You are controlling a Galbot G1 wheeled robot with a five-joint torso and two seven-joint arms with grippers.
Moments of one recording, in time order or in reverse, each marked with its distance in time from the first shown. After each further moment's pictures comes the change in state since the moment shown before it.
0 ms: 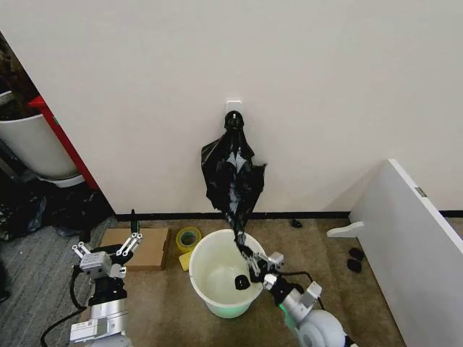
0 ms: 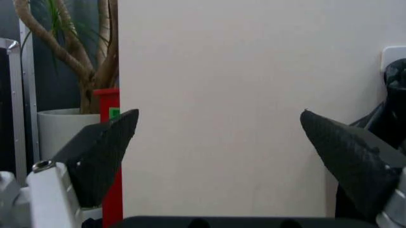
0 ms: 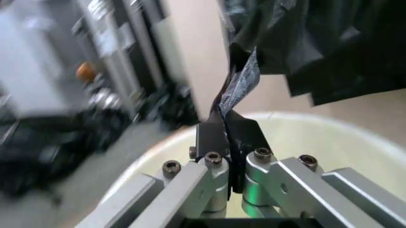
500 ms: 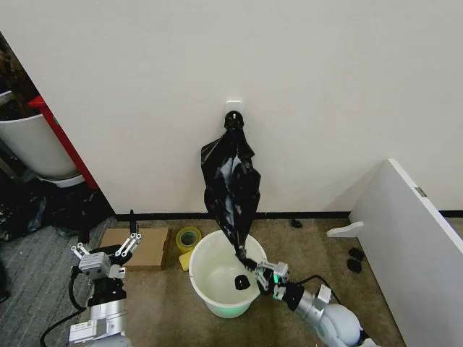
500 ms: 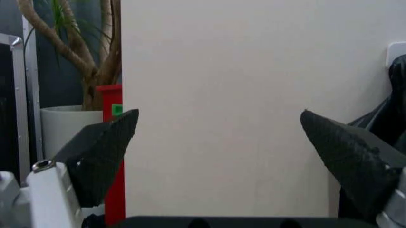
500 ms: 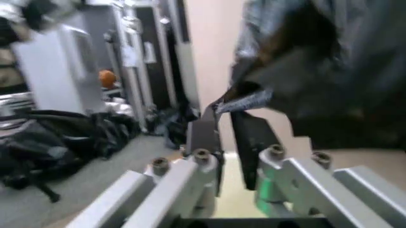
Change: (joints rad) left arm 0.001 -0.003 -0.001 0.008 -0.001 -0.004 -0.003; right arm 0.026 0.026 0.081 -0.037 -0.015 0.059 -0.136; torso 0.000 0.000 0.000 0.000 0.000
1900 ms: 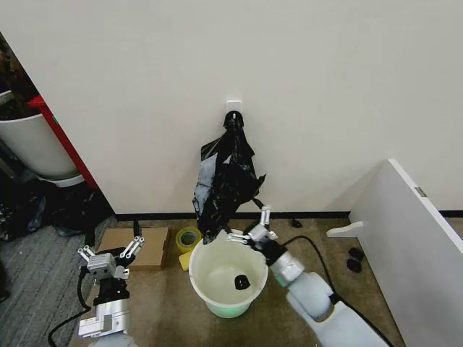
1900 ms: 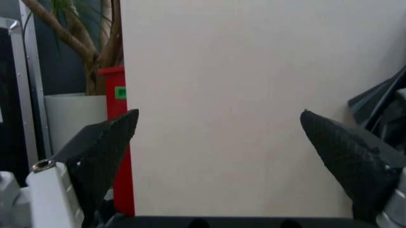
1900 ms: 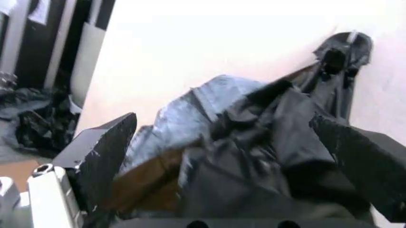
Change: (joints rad) left arm -0.045 0.001 -0.006 0.101 0.007 0.009 0.001; right arm 0.277 -0.023 -0.354 0.170 -0.628 -0.108 0.854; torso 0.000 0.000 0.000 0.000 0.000
